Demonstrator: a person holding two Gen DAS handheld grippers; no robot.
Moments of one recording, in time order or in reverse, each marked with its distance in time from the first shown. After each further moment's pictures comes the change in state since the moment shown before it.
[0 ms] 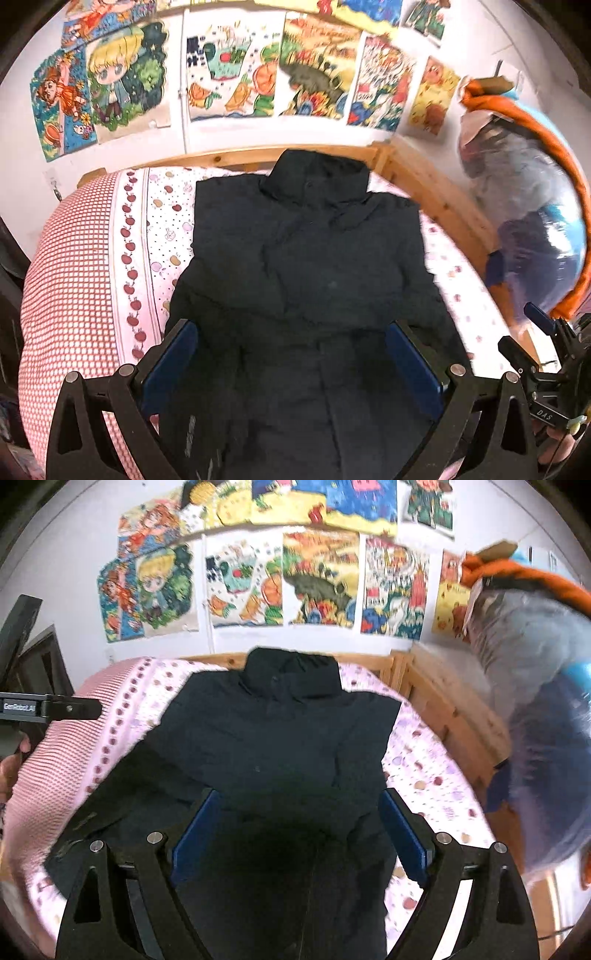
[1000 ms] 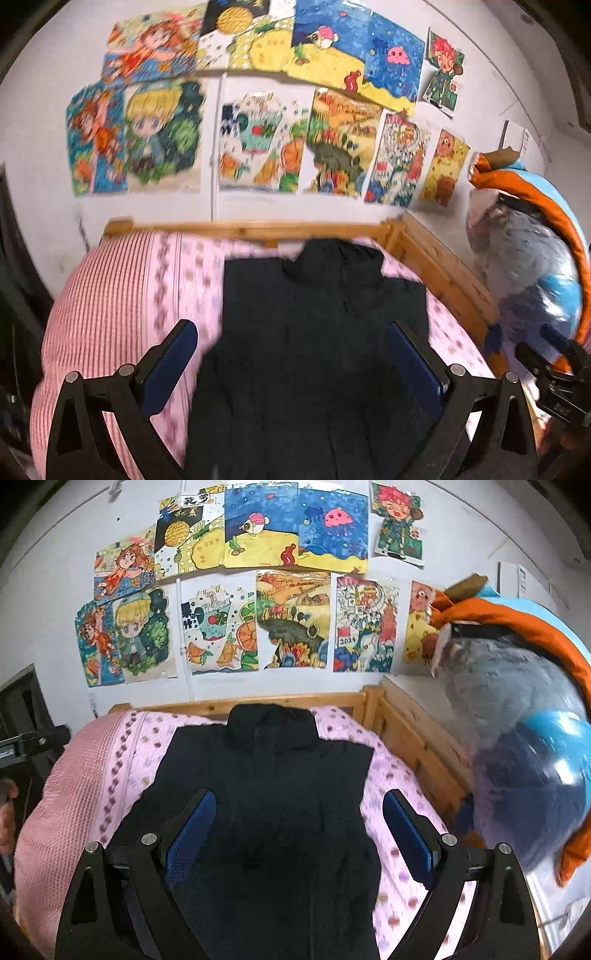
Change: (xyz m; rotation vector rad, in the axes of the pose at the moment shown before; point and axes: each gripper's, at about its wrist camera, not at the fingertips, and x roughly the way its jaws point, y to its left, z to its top) left arm -0.021 0.033 0.058 -0.066 -0.281 0.055; right arm -0.002 0.016 0.084 0.060 -0.080 -0.138
